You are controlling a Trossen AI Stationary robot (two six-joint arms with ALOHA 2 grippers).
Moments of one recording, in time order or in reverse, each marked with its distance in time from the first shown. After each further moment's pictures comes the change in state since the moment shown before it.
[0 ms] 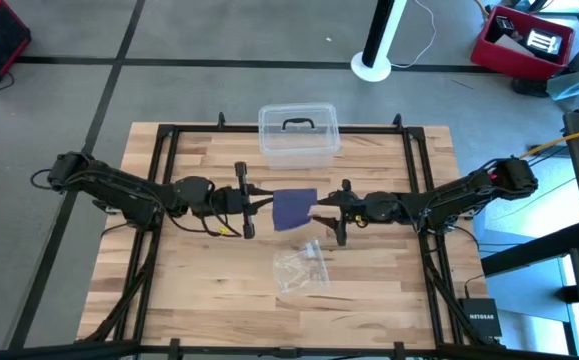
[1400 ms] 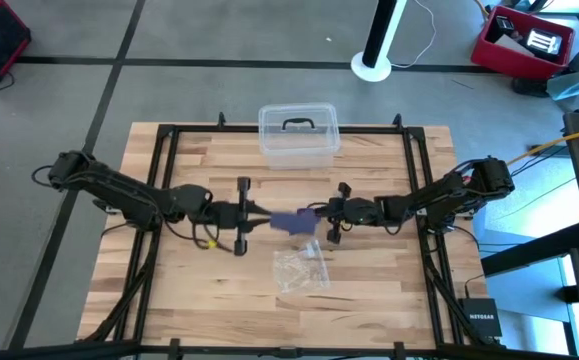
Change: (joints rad) left arm -0.088 -0.005 0.000 0.001 0.124 0.004; right arm -0.041 0.231 0.001 -0.085 0.094 -0.054
